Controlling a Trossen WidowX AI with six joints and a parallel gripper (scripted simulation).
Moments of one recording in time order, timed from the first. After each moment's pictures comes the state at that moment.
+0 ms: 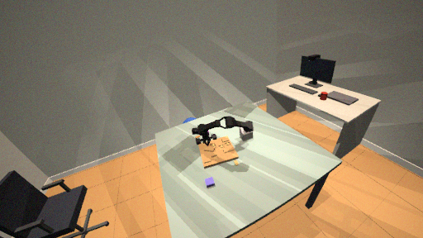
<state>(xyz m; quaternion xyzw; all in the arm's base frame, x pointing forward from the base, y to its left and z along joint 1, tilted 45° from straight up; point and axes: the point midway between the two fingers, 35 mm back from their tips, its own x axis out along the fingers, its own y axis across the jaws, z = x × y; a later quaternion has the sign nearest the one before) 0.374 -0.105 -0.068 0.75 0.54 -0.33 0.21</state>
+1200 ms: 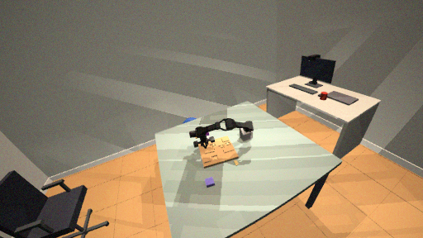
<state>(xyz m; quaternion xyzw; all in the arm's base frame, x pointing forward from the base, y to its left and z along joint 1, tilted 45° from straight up) 0.405 -0.094 -0.049 0.75 0.54 -0.33 0.21</state>
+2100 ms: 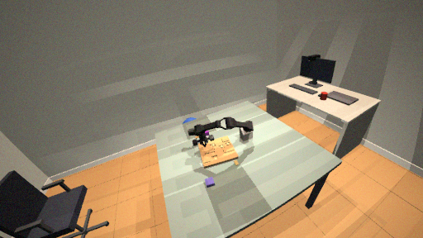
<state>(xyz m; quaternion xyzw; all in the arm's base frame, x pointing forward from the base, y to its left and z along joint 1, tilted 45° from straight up) 0.405 -0.108 -0.026 0.75 0.54 -0.33 0.21</state>
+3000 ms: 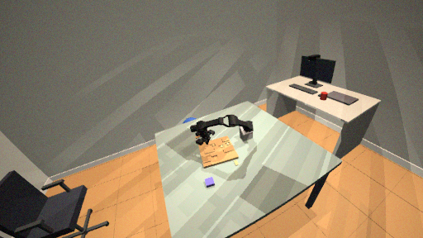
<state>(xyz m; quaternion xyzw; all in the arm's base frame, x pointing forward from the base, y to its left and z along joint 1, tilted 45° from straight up) 0.376 -0.116 -0.005 0.65 0.61 -0.15 0.42</state>
